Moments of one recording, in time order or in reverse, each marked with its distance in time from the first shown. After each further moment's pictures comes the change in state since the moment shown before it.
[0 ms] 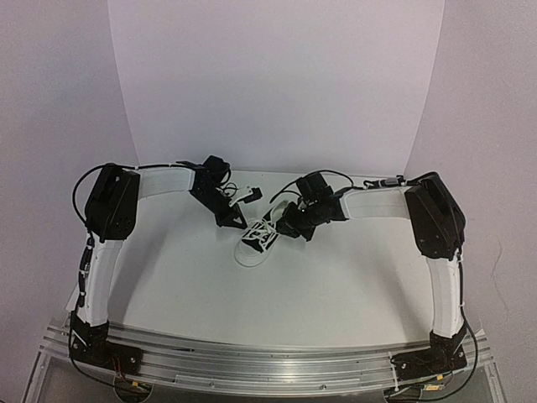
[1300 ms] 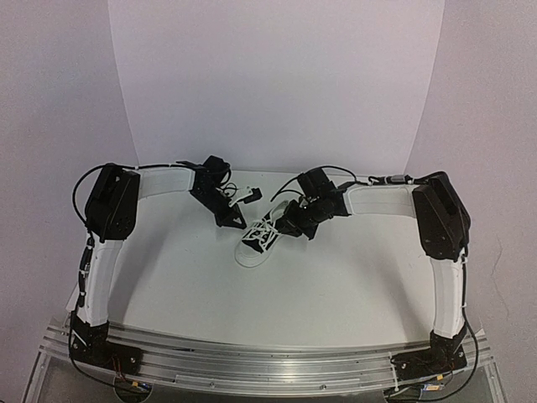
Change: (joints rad) left arm 0.002 0.000 0.000 0.000 -0.022 0.001; right arm 0.001 -0.040 0.016 -0.096 -0.029 0.007
